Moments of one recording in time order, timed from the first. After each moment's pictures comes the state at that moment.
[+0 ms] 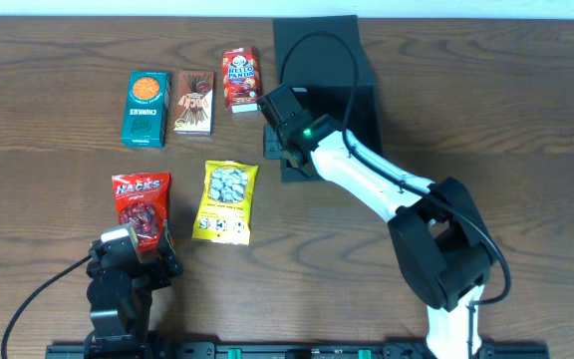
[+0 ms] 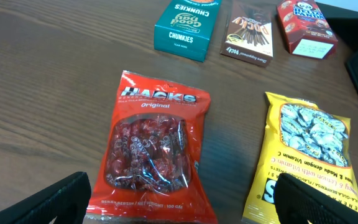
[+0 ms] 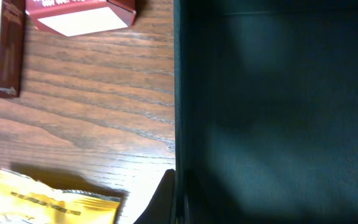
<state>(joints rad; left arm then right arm) 0.07 0.01 0.16 -0.63 -0.06 -0.20 0.65 2.06 1.51 -0.50 0.14 0.62</state>
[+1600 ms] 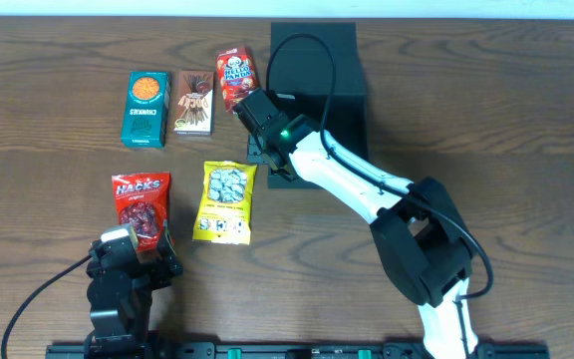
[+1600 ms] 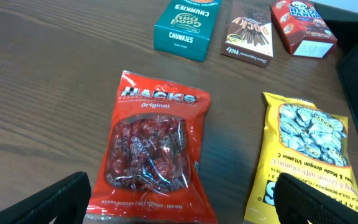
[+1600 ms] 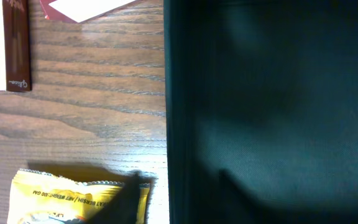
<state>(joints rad) 0.07 0.01 0.16 -0.63 -0.06 -0.20 0.71 2.13 1.62 -0.62 0.18 0.76</state>
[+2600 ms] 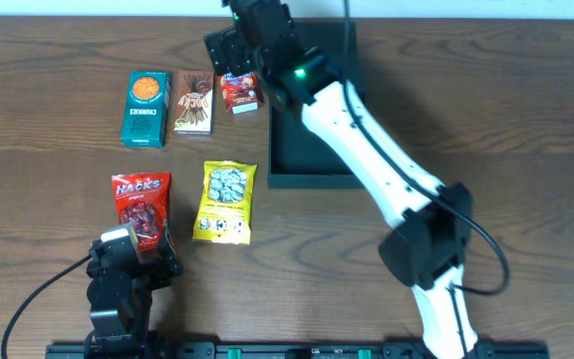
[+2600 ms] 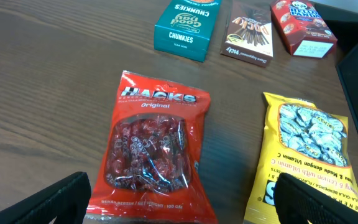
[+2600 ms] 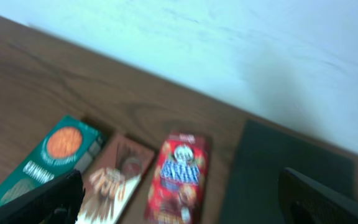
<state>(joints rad) 0.07 0.01 0.16 -0.64 -0.06 -0.20 0.65 2.24 2.21 -0.51 0.17 0.12</state>
